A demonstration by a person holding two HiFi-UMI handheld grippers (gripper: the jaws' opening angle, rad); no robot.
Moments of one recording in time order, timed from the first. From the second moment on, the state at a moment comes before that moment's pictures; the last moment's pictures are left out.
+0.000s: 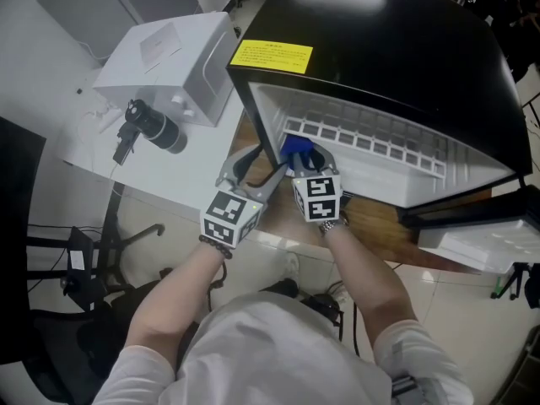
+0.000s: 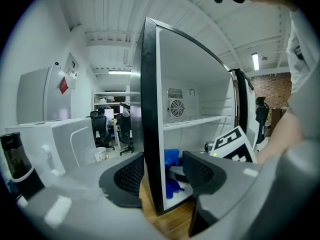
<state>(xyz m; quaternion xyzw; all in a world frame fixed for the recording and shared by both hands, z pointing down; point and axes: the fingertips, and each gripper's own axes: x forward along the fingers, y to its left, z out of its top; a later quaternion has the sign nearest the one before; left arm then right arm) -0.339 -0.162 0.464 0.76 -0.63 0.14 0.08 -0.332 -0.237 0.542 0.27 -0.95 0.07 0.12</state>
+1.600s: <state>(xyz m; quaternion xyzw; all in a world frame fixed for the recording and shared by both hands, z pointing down) -0.348 -0.172 0.459 0.71 -0.69 0.12 0.05 -0.343 -0.366 0.557 0.42 -0.90 0.08 0.08</state>
